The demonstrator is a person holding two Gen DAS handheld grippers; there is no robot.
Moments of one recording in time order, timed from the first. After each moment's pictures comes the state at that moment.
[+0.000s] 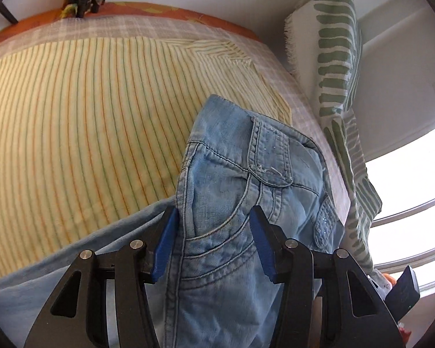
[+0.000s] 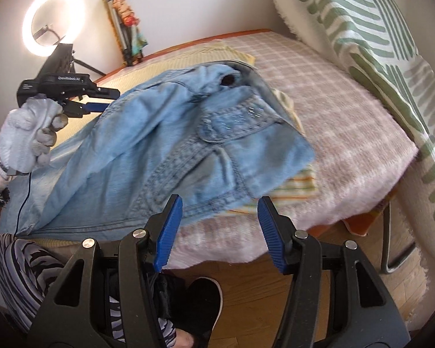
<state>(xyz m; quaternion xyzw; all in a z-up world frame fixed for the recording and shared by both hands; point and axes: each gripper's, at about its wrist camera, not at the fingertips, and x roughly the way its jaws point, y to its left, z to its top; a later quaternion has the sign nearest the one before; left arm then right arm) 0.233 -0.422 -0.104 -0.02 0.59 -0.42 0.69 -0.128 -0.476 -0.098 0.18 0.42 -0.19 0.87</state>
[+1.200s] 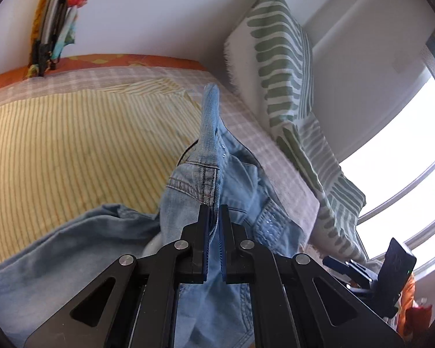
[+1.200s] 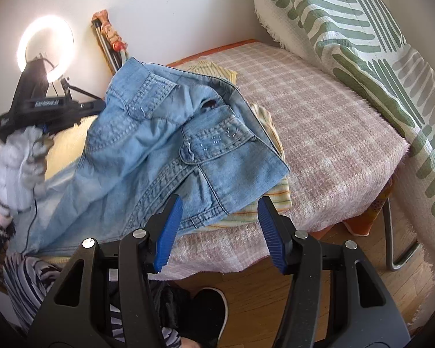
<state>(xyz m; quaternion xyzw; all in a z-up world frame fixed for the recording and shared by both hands) 0.164 -0.444 -0.042 -0.02 0.48 -0.51 0.72 -0.145 -0.496 -0.081 0.22 0.38 -0.20 0.88</state>
